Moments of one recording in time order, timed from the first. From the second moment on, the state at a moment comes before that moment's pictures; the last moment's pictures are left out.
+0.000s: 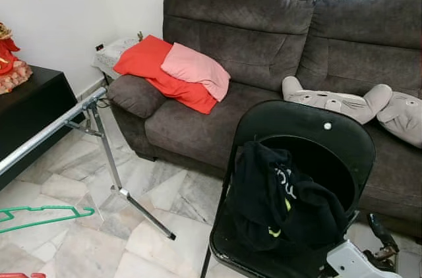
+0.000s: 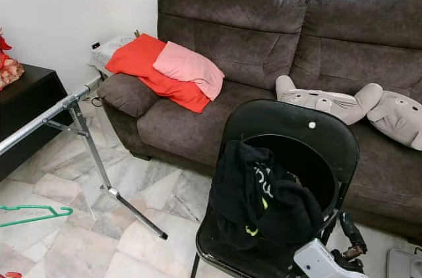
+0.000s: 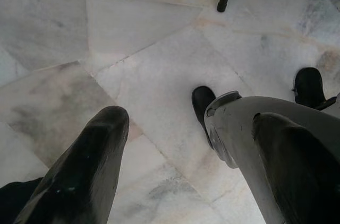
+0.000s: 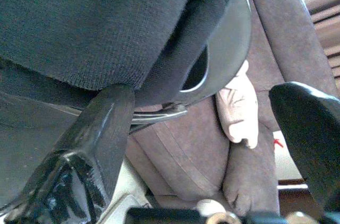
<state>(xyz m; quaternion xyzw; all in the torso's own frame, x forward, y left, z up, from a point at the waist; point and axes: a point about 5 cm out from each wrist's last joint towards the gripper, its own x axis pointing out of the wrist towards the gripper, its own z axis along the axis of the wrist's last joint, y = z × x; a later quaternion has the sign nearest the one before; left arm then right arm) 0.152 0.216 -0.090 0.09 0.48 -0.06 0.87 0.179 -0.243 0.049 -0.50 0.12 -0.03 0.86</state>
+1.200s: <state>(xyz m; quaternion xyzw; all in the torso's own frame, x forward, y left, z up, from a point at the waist) 0.152 0.215 -0.091 0.08 0.48 -0.06 0.87 0.185 -0.234 0.040 -0.49 0.14 -0.01 0.86</state>
